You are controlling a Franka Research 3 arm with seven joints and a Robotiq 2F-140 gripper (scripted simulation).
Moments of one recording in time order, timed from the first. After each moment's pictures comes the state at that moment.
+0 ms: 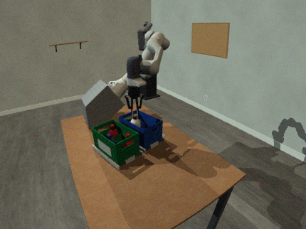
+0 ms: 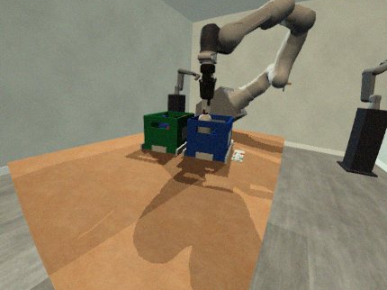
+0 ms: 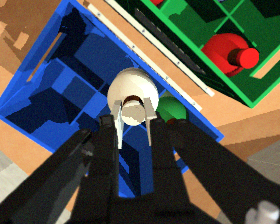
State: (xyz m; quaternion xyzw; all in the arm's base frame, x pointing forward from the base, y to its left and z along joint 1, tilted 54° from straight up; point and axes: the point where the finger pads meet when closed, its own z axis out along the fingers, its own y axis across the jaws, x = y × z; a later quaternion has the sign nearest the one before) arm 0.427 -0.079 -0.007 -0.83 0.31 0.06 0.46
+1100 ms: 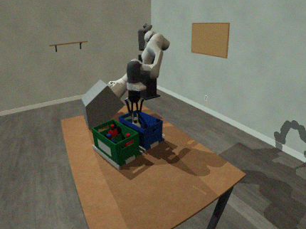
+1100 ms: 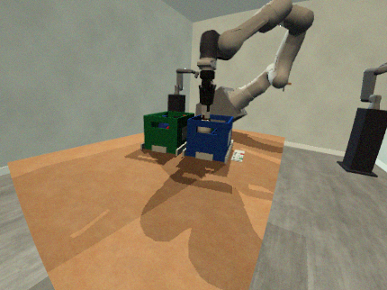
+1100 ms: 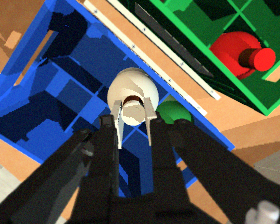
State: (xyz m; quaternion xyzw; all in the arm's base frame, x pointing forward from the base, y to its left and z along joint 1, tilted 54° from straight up) arm 0.432 -0.056 -0.024 -0.83 0.31 0.06 0.46
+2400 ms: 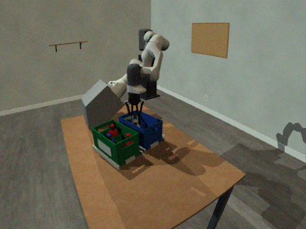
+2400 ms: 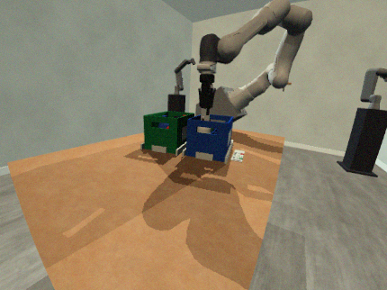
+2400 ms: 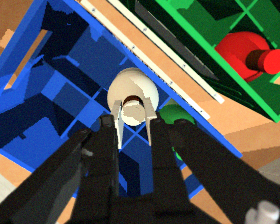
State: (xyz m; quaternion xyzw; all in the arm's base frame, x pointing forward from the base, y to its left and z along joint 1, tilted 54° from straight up) arm 0.436 -0.043 -0.034 -0.83 0.31 0.06 0.46
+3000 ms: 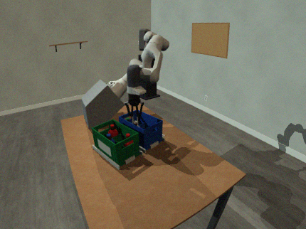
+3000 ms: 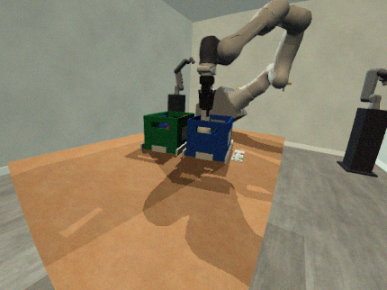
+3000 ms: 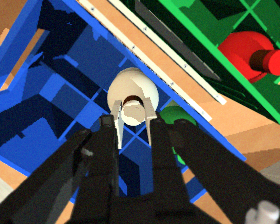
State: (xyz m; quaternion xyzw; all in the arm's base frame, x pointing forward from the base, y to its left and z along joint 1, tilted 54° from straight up) arm 0.437 -0.037 -0.039 -0.83 0.31 0.06 0.46
